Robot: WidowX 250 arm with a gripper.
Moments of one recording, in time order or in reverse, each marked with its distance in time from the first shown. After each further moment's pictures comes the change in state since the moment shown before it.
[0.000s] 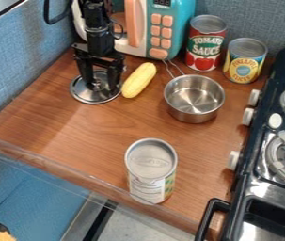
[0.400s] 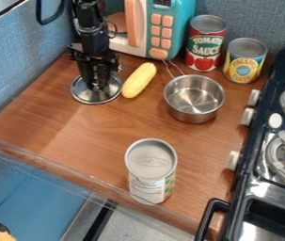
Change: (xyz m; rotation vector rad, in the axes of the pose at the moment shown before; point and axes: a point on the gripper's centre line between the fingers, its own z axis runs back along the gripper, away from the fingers) arm -0.006 0.005 0.001 -0.031 0.007 -0.006
